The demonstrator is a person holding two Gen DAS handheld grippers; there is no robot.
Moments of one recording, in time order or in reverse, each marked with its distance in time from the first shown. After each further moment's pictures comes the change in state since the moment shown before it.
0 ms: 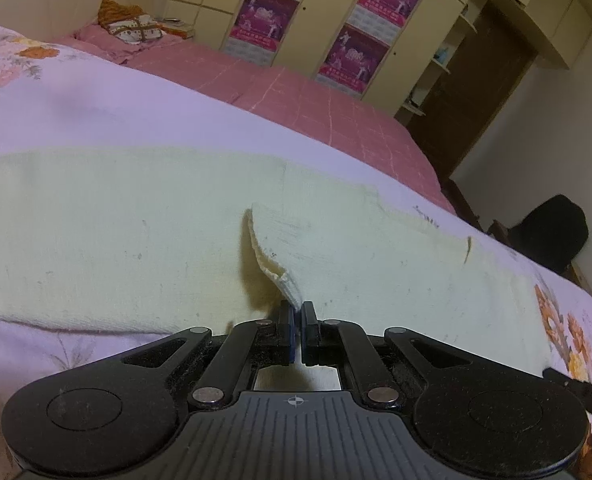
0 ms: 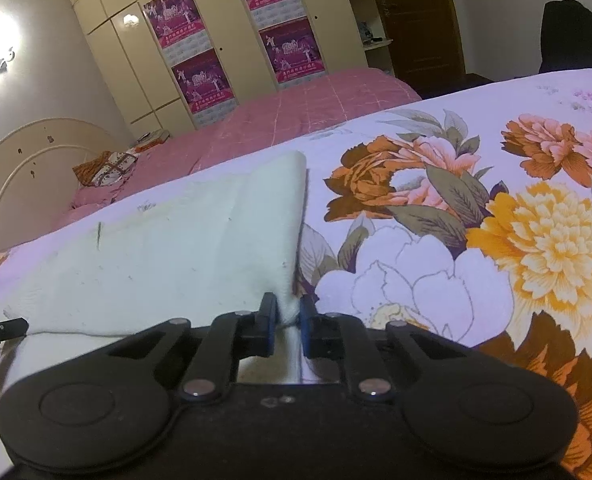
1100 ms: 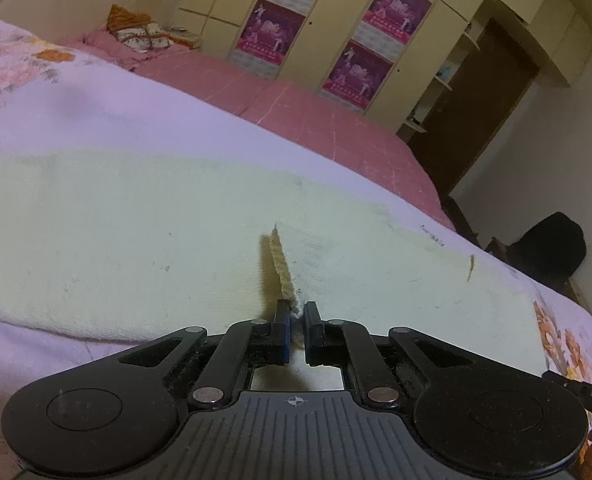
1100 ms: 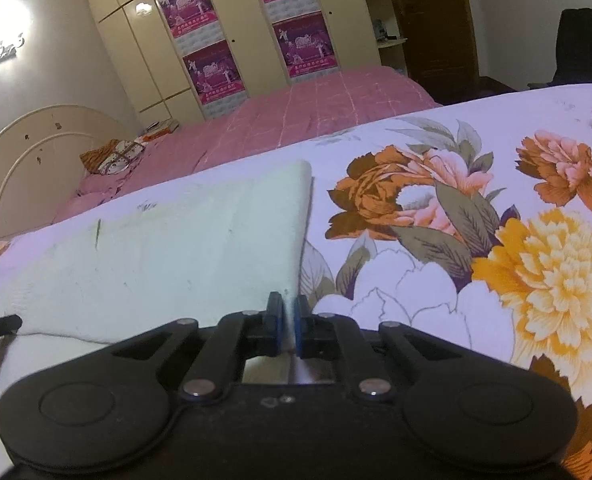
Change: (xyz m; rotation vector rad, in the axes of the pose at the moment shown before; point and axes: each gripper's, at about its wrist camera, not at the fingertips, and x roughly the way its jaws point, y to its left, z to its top) left arm -0.007 0.018 -0.003 -0.031 -0.051 -0.007; right arm 0.004 -0.003 0.015 -0.047 0.027 0.022
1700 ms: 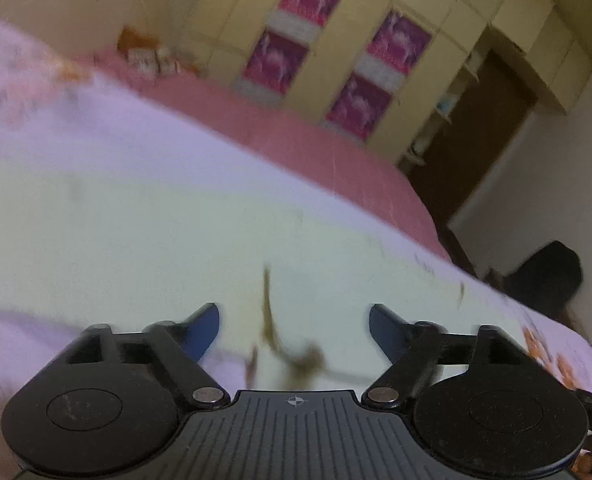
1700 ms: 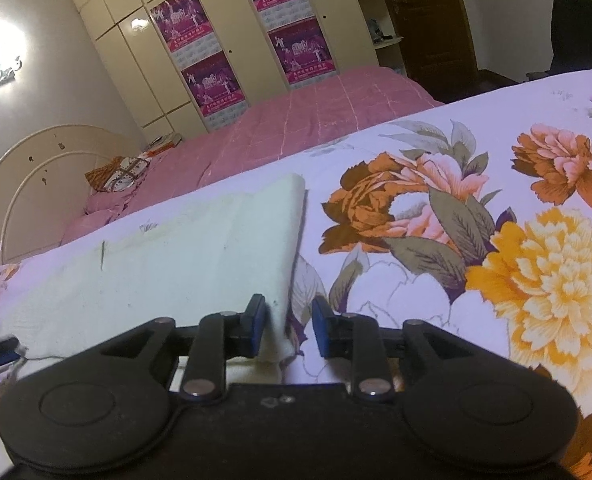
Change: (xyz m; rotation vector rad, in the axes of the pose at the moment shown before) left arm -0.021 0.004 0.000 -0.020 -0.109 0.000; right arm -0.003 -0.012 0.006 0.061 -0.030 0.036
